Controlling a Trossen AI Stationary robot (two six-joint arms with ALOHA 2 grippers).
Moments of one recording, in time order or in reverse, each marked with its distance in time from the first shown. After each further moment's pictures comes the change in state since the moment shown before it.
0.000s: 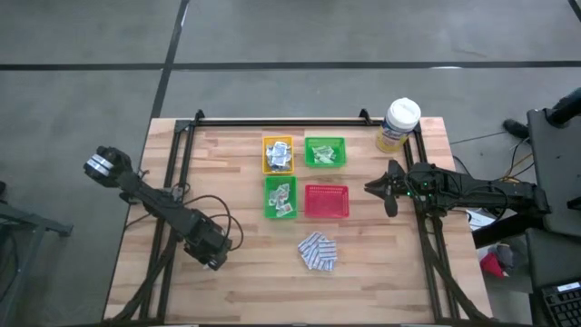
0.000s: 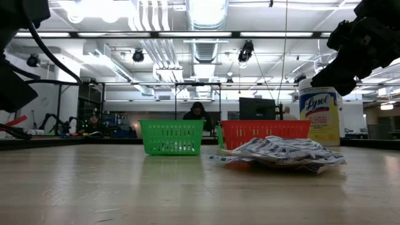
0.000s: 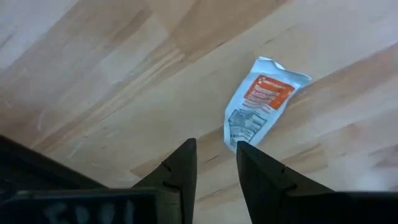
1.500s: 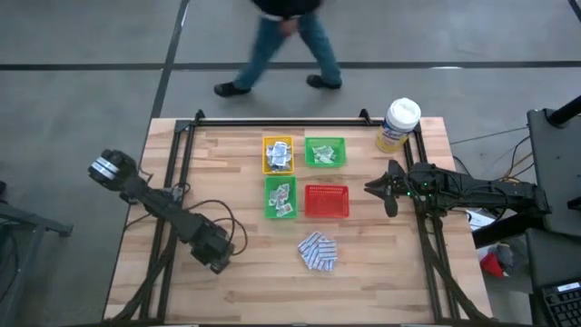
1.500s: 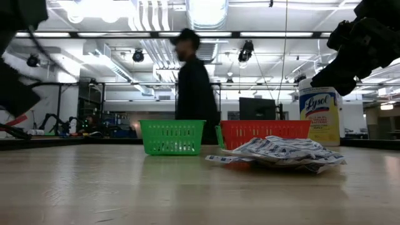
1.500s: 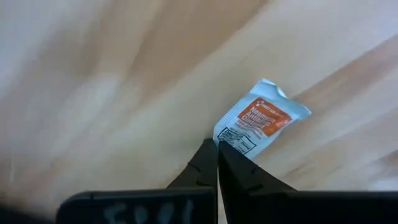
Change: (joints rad) left arm -0.003 0.069 0.017 0.069 -0.078 0.085; right arm 0.000 0.000 0.000 0.000 0.000 0.001
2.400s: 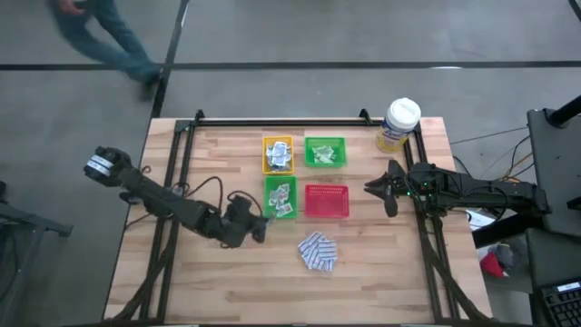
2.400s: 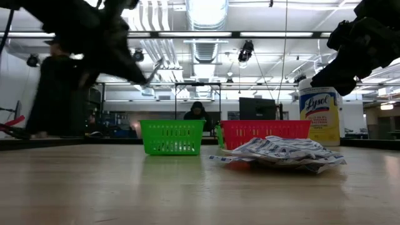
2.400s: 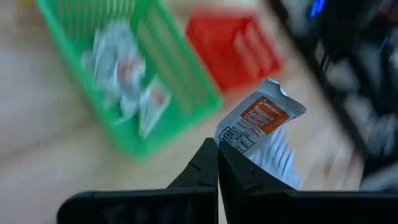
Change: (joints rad) left arm 0.133 -0.067 0.083 0.522 -0.946 0.143; right arm 0.000 0.000 0.000 0.001 0.000 0.003
